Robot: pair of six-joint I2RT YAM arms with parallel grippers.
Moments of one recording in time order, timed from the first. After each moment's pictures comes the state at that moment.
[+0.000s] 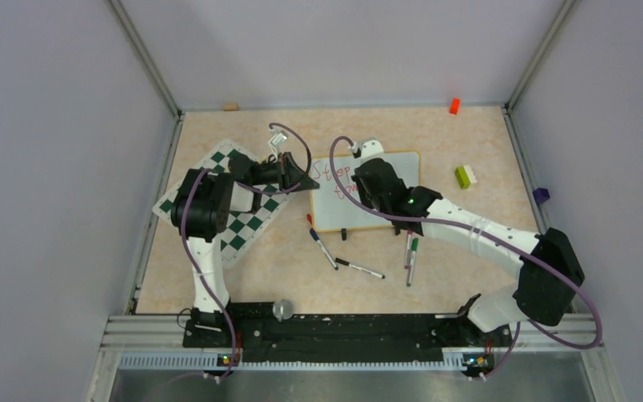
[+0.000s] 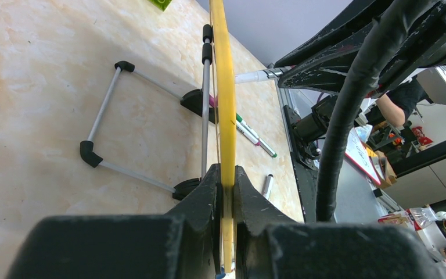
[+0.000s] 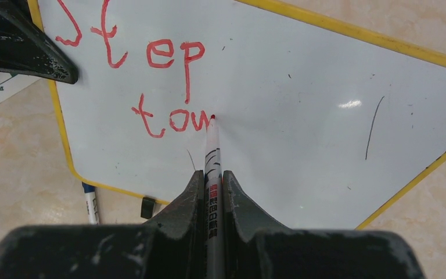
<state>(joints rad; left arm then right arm) -0.16 2.13 0.97 1.50 1.36 -1.07 0.83 1.42 1.08 -0.30 0.43 0.22</state>
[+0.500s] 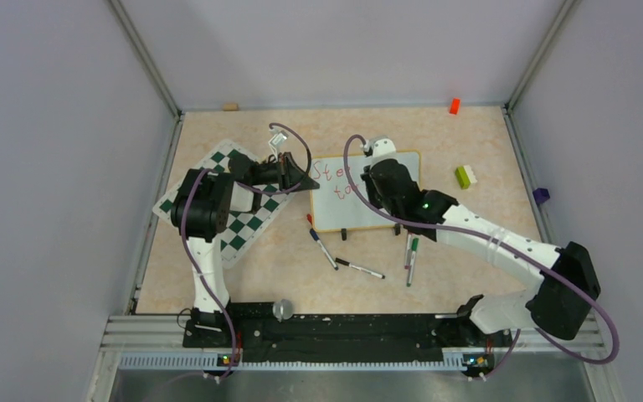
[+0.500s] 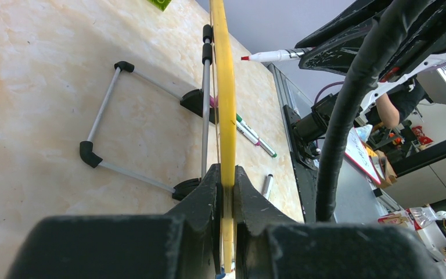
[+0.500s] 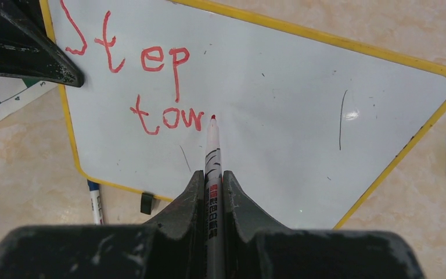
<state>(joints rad) -0.16 2.13 0.97 1.50 1.36 -1.07 0.82 1.33 1.05 -0.30 0.42 0.22</state>
